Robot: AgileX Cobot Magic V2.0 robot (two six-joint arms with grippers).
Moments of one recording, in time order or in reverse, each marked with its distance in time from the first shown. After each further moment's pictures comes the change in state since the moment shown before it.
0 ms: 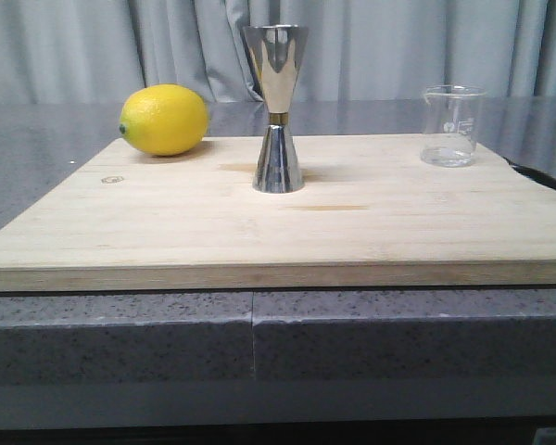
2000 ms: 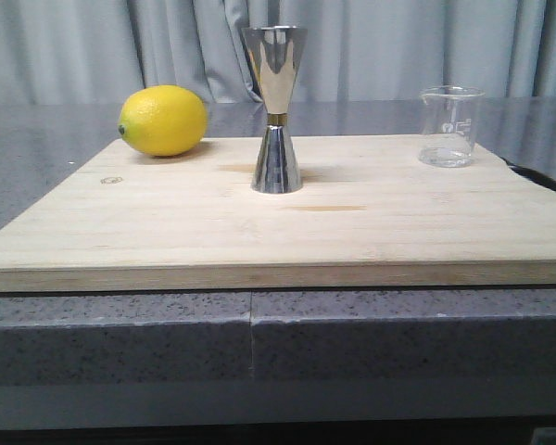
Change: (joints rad) left arm 0.000 0.000 0.040 -0.089 -0.200 0.146; right arm -0.004 -0.799 0.539 1.377 0.562 -1.396
